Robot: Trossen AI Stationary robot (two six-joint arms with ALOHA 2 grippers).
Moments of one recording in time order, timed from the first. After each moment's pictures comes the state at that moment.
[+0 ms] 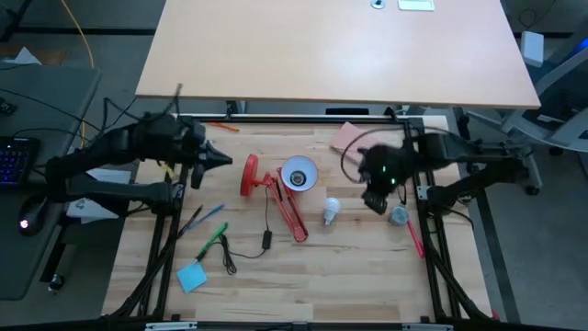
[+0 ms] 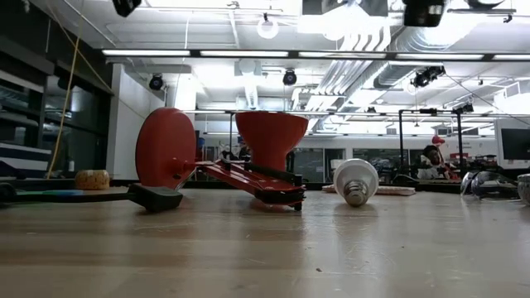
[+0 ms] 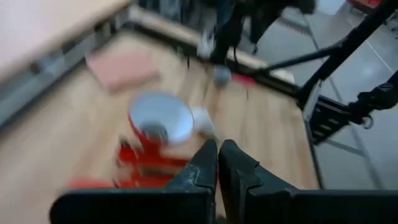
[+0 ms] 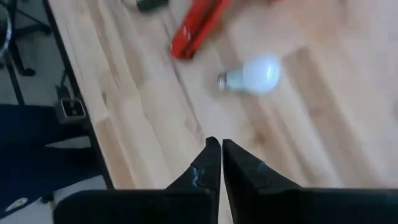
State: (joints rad) left arm 0.22 0.82 1.11 -0.76 0.14 -0.29; right arm 0.07 1.27 1.38 -1.23 -0.14 0.57
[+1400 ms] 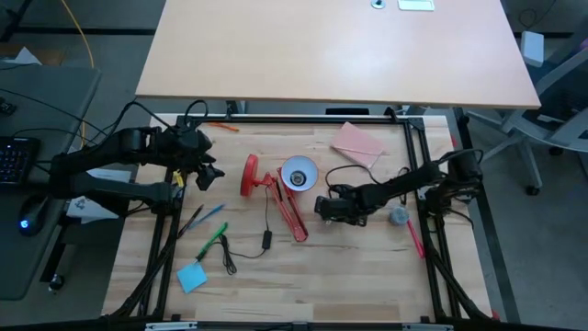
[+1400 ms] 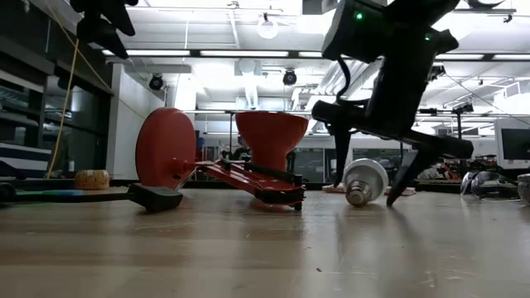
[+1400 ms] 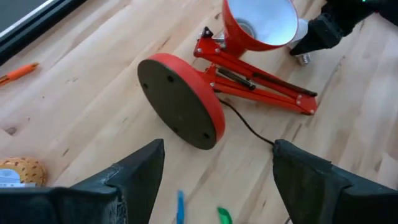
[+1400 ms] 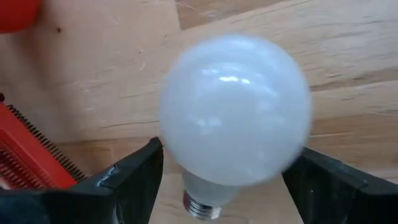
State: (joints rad) left arm 0.20 0.87 1.11 -1.13 -0.09 -0.44; right arm 0.15 1.75 0.96 -0.47 0.16 1.90
